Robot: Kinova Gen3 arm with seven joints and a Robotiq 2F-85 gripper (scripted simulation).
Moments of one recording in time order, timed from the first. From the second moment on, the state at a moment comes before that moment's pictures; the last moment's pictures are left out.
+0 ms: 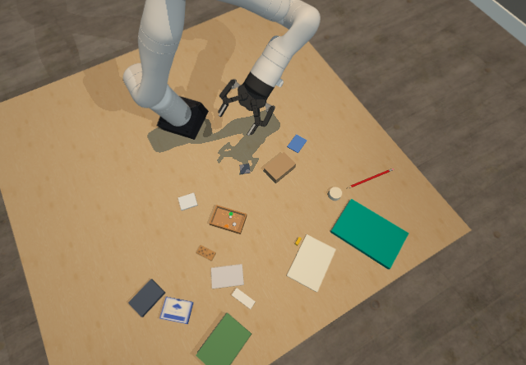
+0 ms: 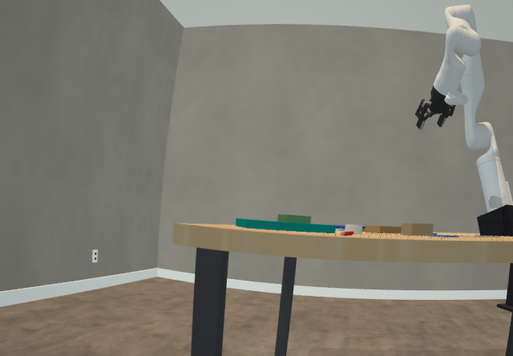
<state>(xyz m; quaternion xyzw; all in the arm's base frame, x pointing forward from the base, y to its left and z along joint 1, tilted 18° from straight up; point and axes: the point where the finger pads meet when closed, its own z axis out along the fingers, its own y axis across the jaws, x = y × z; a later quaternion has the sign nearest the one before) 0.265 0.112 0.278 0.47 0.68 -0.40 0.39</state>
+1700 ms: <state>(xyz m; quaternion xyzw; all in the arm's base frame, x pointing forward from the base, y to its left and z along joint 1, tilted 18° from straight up) 0.306 0.053 0.168 0.68 0.63 -0.27 0.25</state>
